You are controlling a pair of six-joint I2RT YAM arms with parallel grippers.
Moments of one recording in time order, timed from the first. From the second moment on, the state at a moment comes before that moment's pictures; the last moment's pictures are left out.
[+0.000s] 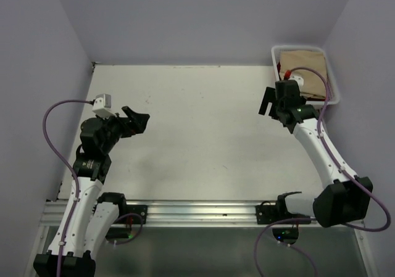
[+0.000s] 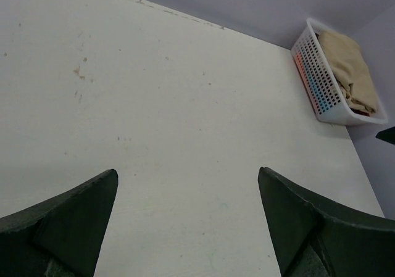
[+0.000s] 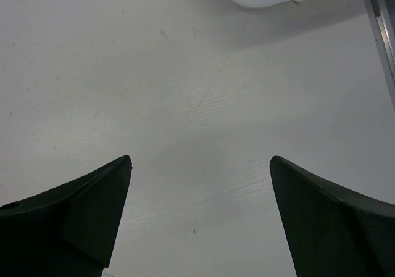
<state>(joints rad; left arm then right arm) -0.06 0.67 0.64 -0.19 0.25 -0.49 0.20 1.22 1.10 -0.66 0.38 0.38</state>
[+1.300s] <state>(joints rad) -0.06 0.61 0.62 -0.30 0.30 -0.47 -0.16 2.30 2.21 -0.76 0.34 0.44</state>
